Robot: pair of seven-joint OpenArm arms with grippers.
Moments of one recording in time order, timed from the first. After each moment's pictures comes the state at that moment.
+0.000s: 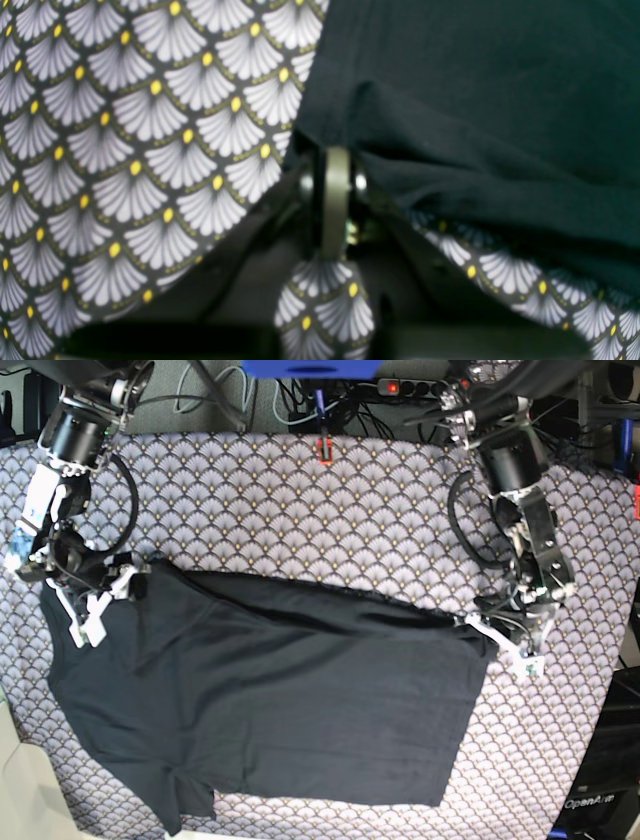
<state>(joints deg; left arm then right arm) -14.5 -1.9 -26.0 70.4 2.8 -19.9 40.6 7.6 11.3 27.7 77.5 19.1 39.6 -62.2</state>
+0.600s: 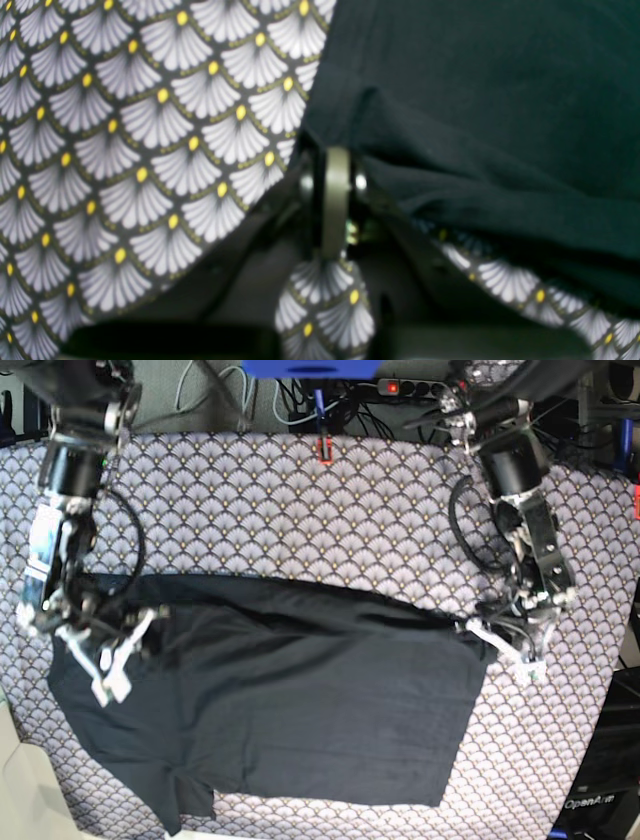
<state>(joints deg) -16.0 -1.9 -26.1 70.4 2.6 -19.6 40.6 15.7 13.6 16.3 77.3 19.0 39.6 -57.6</state>
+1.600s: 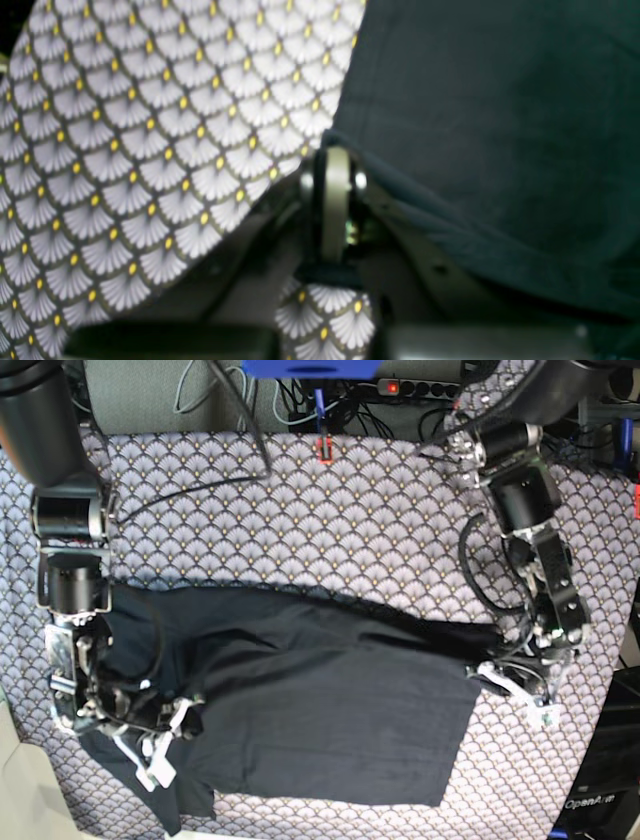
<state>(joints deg) -22.2 -3.1 -26.2 70.5 2.8 -19.6 40.2 39.2 14.3 0.1 48.4 18.3 39.7 -45.5</state>
